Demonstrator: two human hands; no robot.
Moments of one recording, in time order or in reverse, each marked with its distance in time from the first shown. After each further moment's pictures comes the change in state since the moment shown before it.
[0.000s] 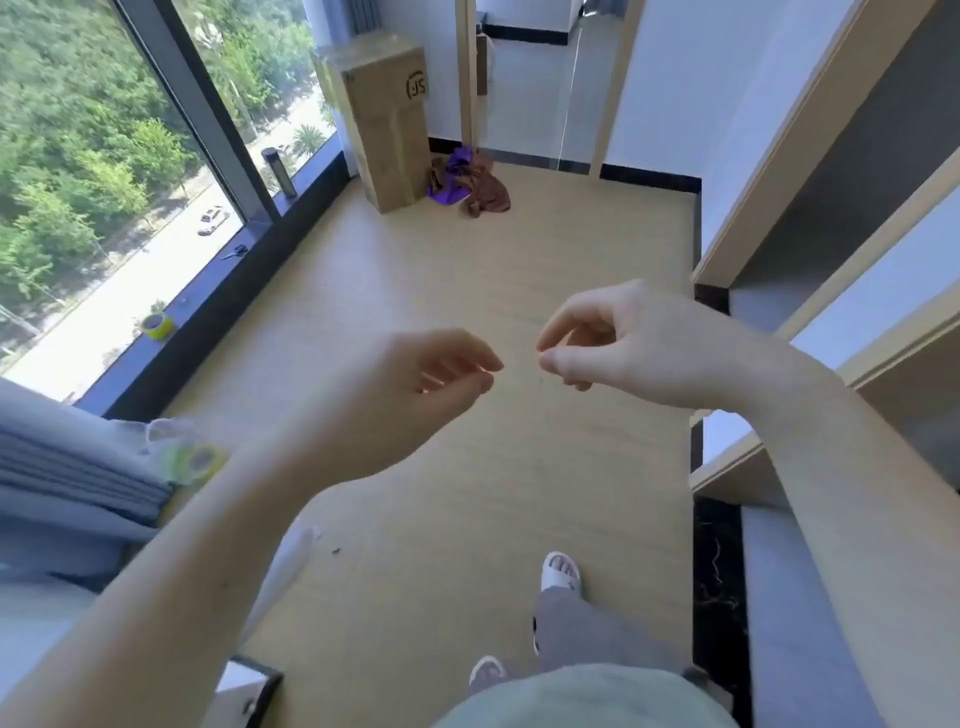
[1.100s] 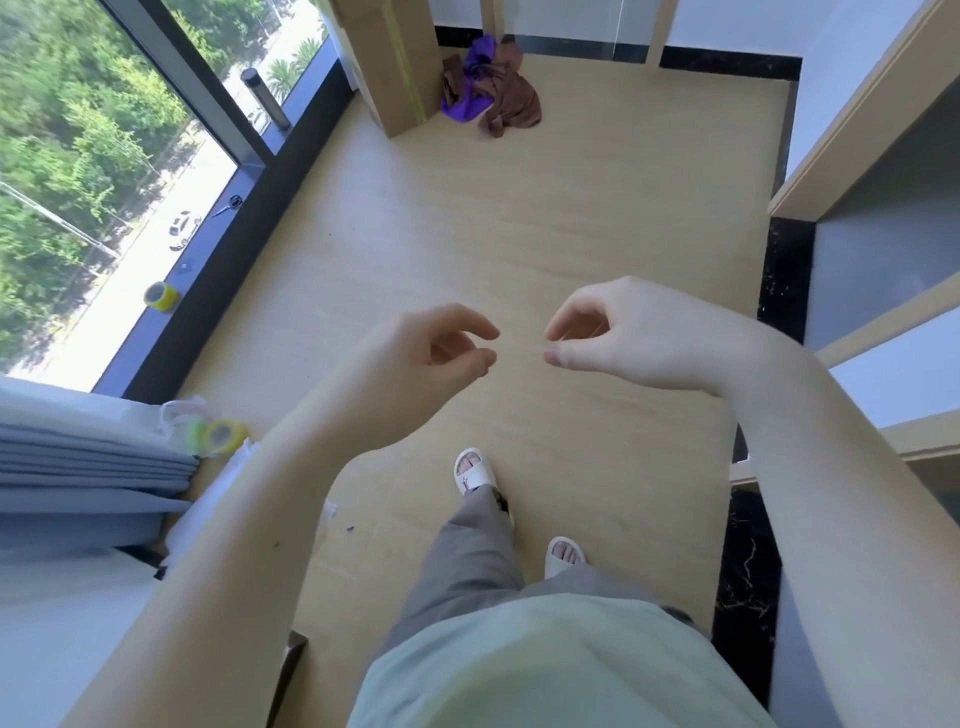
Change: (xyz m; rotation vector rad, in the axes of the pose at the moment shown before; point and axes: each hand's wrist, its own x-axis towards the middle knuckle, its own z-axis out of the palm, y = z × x) left_hand 0.250 -0.029 0.043 -0.070 -0.052 -0.341; right_hand 0.202 0.160 -0.095 0.080 -0.157 0.156
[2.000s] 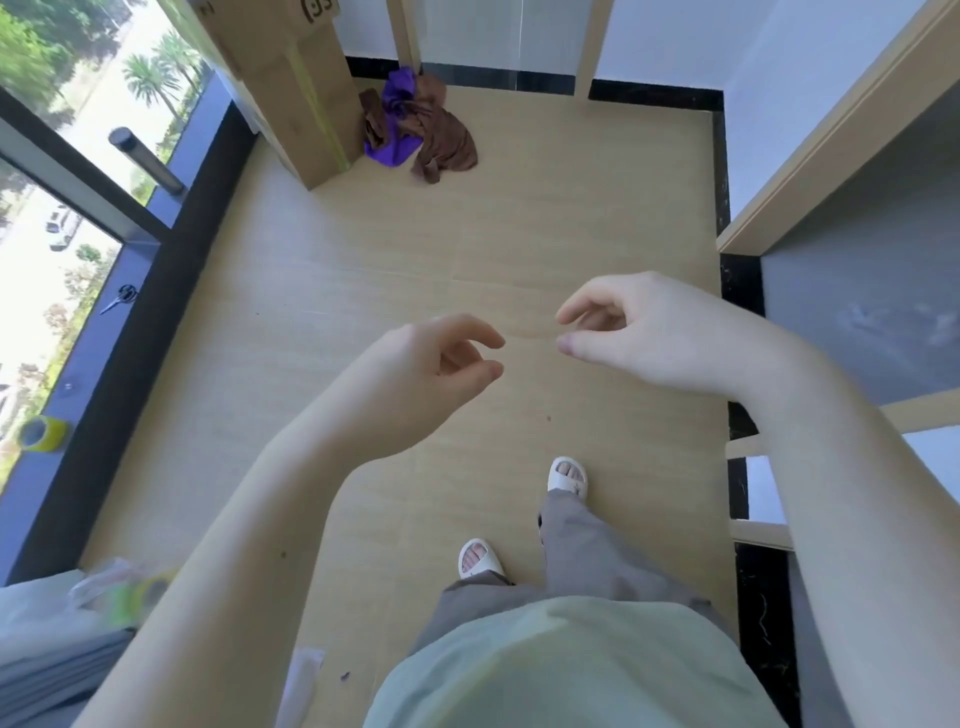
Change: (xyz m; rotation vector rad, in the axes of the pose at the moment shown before) left_hand 0.303 -0.018 -0.165 0.040 -0.201 0.081; right_hand 0.263 -0.071 -0.133 0.089 0.157 0.174
